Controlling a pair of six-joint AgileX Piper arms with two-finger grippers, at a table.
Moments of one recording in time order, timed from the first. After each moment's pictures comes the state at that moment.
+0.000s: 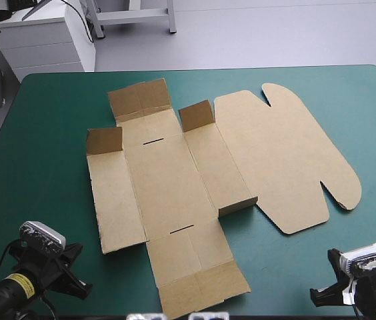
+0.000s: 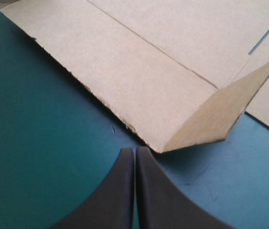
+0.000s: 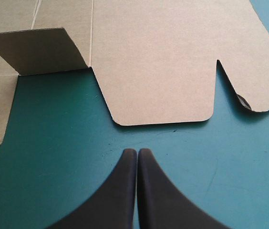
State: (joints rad) left arm -0.54 0.38 -0.47 0.12 0.89 -0.03; right arm -0.01 0.16 -0.50 0.26 1.01 -0.31
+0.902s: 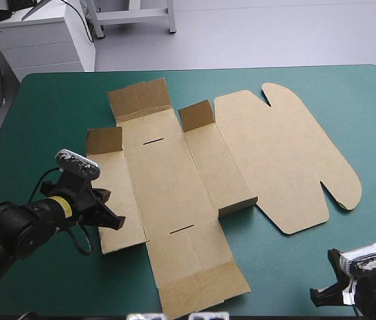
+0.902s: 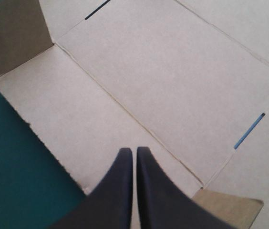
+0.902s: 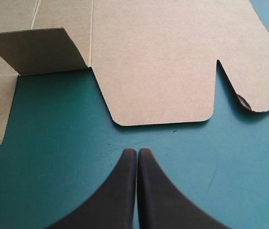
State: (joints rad) left arm -0.54 0.93 -0.89 0.10 0.84 -0.08; right arm -0.01 0.16 -0.50 0.26 1.01 -0.31
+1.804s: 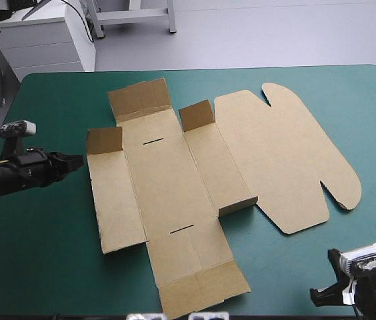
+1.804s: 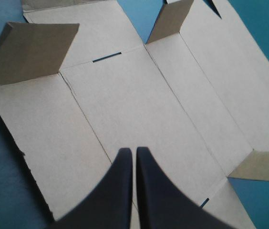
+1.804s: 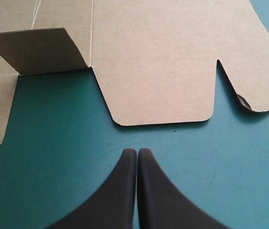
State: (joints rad) left arm 0.40 1.16 -0.98 -0.95 1.10 0.74; right arm -0.01 0.16 -0.50 0.26 1.01 -0.31
